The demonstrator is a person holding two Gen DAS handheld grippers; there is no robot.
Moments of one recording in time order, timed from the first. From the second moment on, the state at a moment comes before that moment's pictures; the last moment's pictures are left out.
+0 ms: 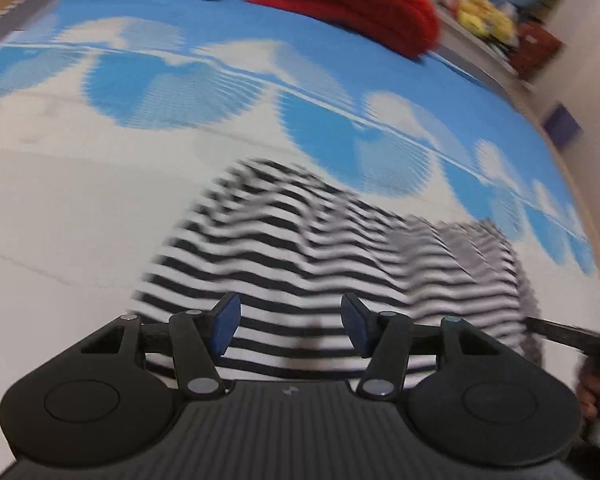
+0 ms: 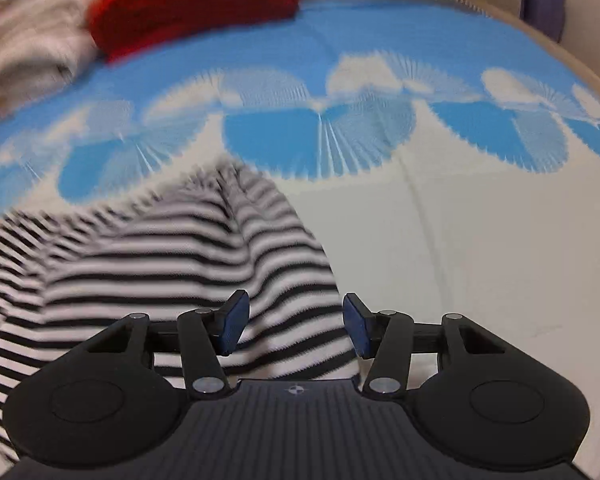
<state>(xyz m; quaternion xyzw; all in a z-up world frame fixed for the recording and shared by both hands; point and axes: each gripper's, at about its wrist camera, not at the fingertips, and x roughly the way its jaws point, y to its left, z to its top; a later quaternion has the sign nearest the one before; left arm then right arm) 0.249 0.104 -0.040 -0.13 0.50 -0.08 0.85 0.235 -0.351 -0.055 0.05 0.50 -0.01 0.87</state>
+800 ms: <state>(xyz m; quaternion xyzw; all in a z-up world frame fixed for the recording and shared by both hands) 0.170 -0.024 -0.091 0.15 0.49 -0.21 0.83 0.186 -0.374 -0.072 0.00 0.54 -0.02 0.84</state>
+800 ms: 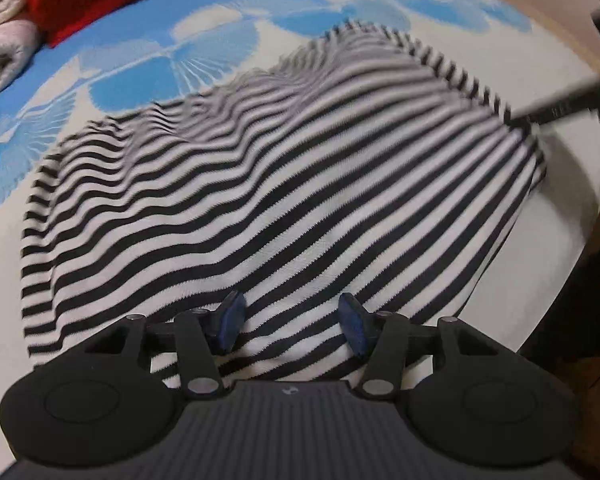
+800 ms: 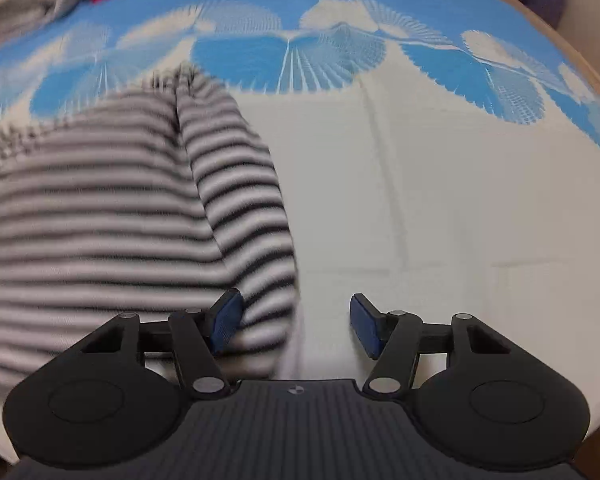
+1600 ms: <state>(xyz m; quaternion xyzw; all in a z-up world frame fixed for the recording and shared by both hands) 0.095 0.150 -0.047 -0.20 0.44 -0.01 0.88 0.072 -0.369 0.063 0.15 0.27 0.04 0.95</state>
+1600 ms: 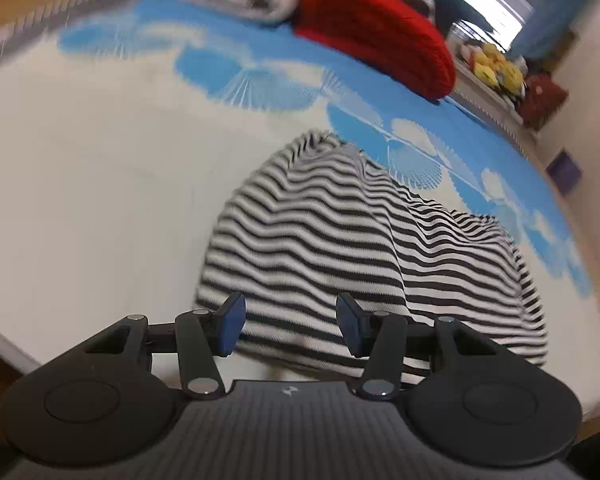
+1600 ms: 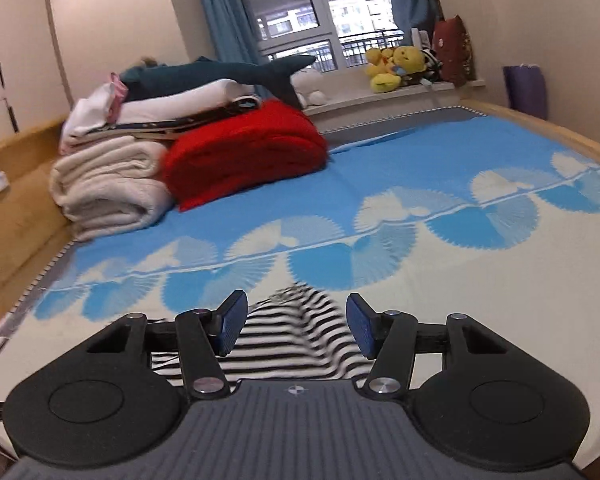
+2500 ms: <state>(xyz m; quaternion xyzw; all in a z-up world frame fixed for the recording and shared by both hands) 0.120 0.165 -0.113 -0.33 0.46 0.07 0.82 0.092 -0.335 0.020 0.11 0.34 0.03 0.93</state>
